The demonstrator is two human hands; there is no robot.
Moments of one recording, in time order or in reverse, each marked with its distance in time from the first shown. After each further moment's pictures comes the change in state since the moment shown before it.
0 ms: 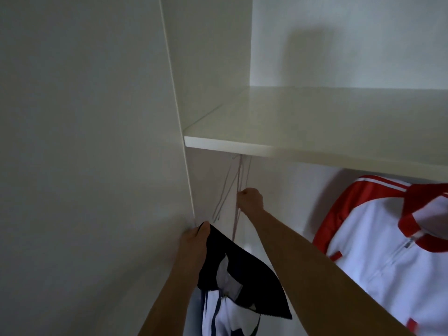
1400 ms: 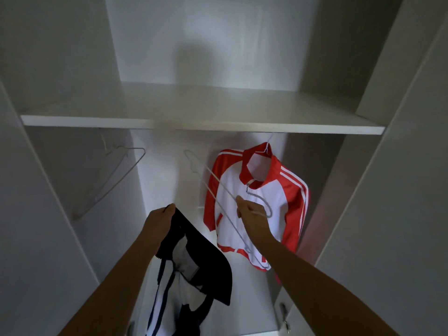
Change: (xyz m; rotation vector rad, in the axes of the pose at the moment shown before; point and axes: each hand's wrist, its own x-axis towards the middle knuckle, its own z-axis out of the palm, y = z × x) left_hand -0.128 -0.030 0.139 0.334 -0.399 0.094; right_hand -0.272 0.164 -0.242 0.338 0.488 -0.206
